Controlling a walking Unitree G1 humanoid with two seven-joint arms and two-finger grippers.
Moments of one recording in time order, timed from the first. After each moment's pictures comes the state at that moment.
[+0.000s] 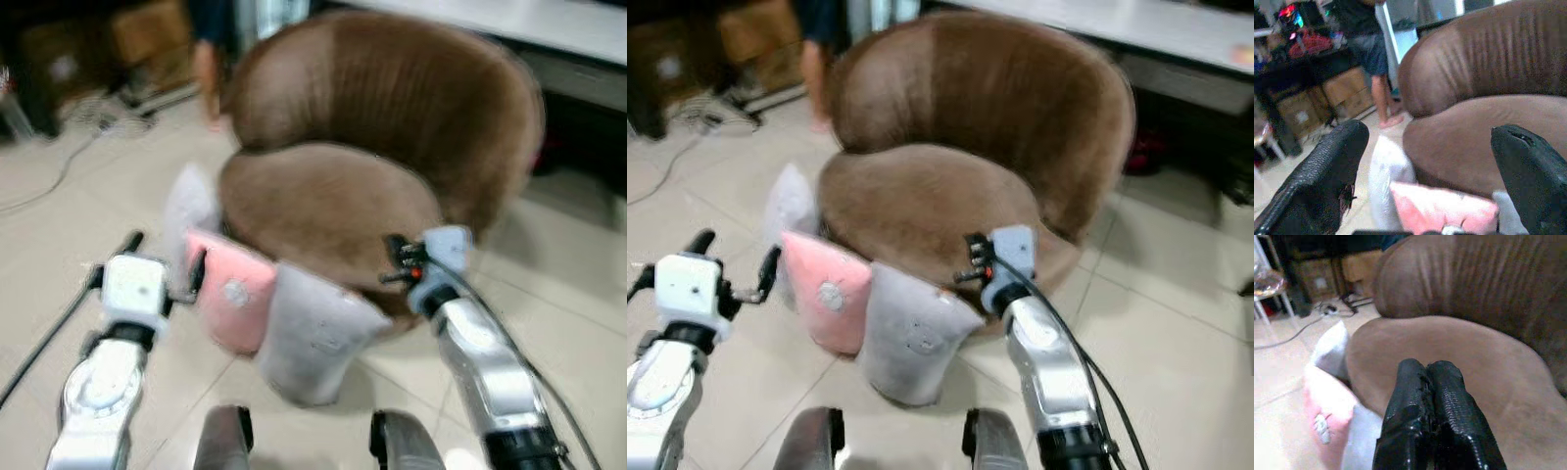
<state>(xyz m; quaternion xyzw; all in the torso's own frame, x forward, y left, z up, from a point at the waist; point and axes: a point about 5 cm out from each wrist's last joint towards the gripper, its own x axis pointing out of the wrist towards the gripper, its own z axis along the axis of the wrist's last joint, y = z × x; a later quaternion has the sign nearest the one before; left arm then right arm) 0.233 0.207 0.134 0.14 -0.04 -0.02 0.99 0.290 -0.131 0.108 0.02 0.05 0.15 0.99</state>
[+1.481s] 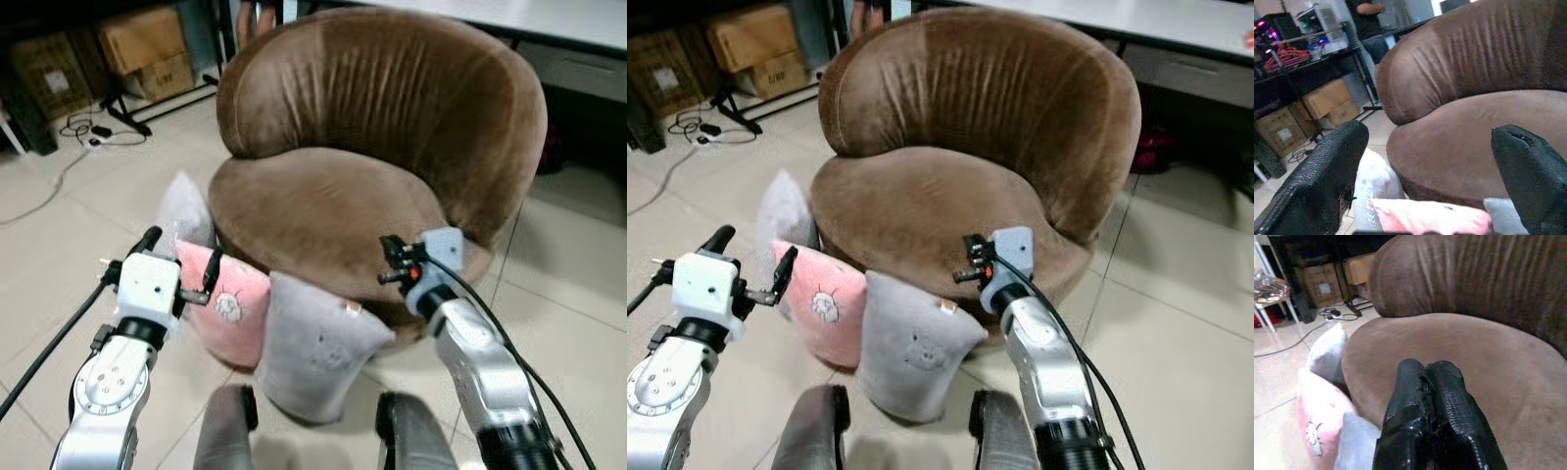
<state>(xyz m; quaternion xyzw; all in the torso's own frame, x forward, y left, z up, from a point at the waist) 0.235 0.197 0.132 0.17 -0.04 -0.07 0.98 0.297 -0.126 0.094 0.04 0.07 0.16 0.98</state>
